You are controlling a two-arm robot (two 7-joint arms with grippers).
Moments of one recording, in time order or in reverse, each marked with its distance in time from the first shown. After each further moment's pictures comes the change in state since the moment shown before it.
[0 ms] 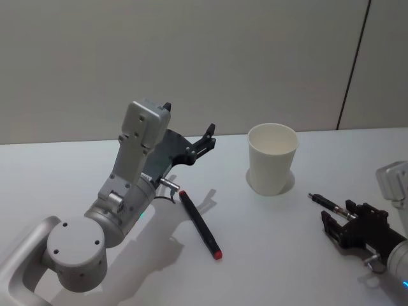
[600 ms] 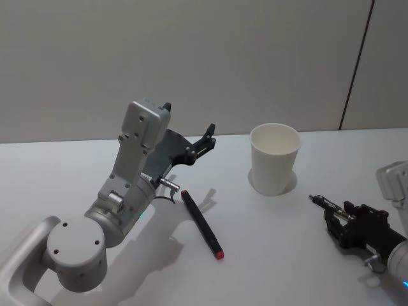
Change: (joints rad) left arm 0.000 0.000 0.000 0.000 0.000 0.000 0.000; right arm 0.000 0.000 0.001 0.003 -0.002 0.000 0.000
